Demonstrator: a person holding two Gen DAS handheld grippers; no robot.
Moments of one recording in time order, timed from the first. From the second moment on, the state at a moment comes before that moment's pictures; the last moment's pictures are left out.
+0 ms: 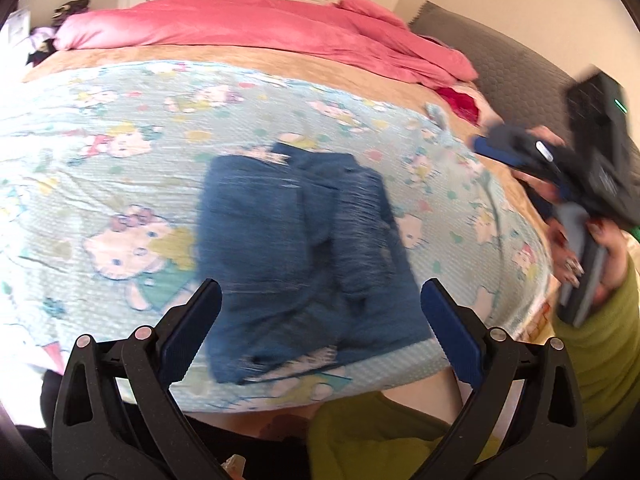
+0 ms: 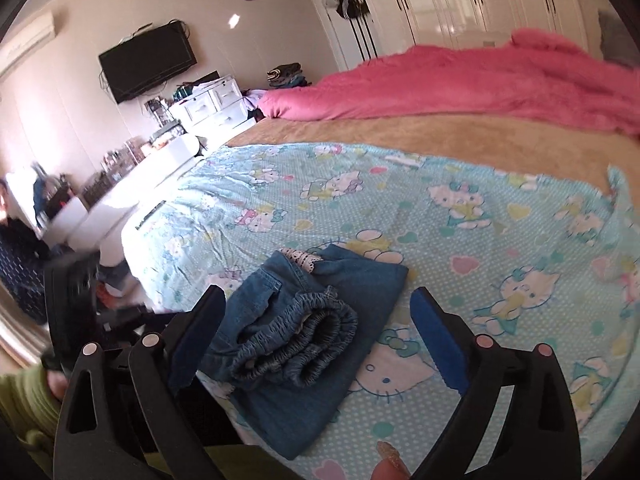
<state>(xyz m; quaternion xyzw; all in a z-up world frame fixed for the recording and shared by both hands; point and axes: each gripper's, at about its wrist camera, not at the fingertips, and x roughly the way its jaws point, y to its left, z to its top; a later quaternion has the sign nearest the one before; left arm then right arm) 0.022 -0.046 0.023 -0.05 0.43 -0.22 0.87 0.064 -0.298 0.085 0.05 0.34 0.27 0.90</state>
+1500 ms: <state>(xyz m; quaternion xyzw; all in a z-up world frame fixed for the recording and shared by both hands) 0.094 -0.025 0.000 -0.05 0.44 -0.16 0.88 0.030 -0.226 0.039 -0.01 0.34 0.34 0.87</state>
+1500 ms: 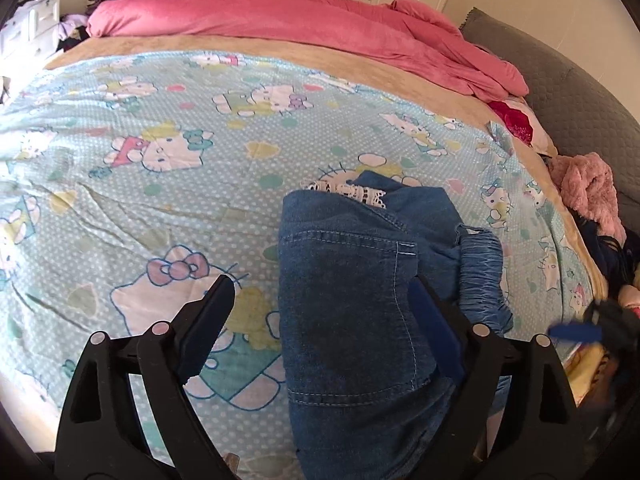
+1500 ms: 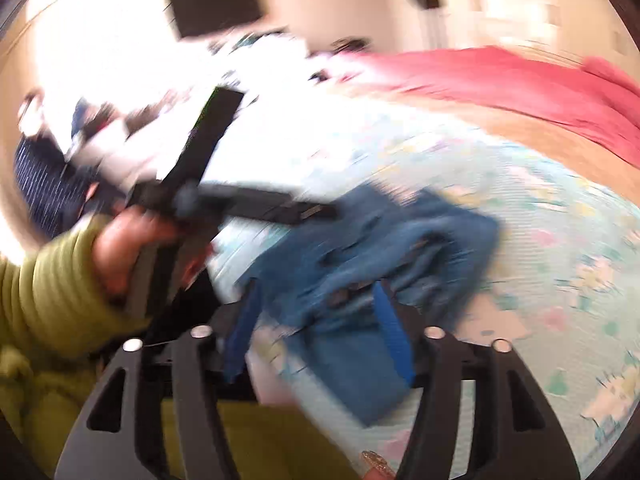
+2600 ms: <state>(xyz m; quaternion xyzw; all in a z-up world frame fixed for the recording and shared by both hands) 0.104 -0.051 -0.036 -0.05 0.46 -0.19 0.86 0.113 -0.259 -0.034 0.09 0.46 0.24 0.85</state>
